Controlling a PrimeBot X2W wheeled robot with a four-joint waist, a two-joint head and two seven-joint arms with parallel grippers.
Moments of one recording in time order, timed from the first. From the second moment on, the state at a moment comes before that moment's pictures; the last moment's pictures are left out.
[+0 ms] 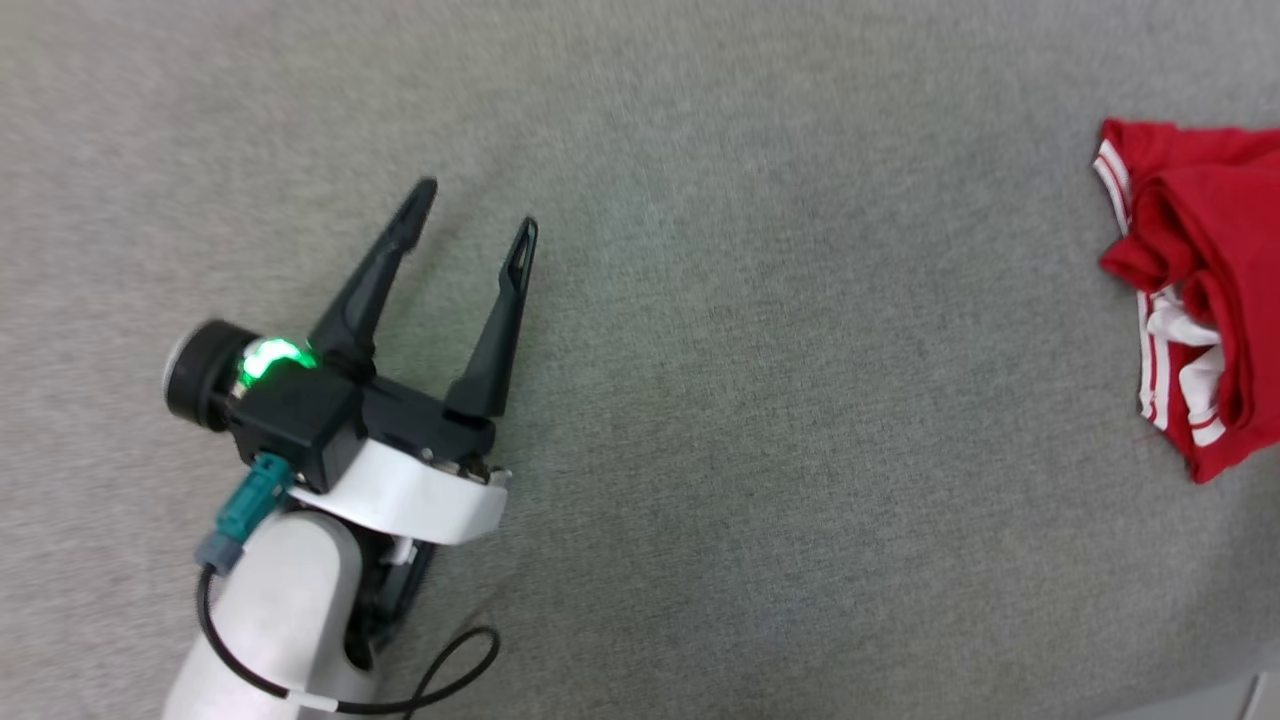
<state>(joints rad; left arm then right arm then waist) -0.38 0.28 -0.29 -0.10 -0.23 -0.08 -0.22 -0.64 -0.32 -0.54 0.43 -0.02 0.13 0.09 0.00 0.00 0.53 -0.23</state>
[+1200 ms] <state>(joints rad) -0.02 0.22 -0.15 0.17 -0.33 0.03 -0.26 0.06 -0.07 -0.15 -0.14 0.15 0.13 0.03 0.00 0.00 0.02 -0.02</state>
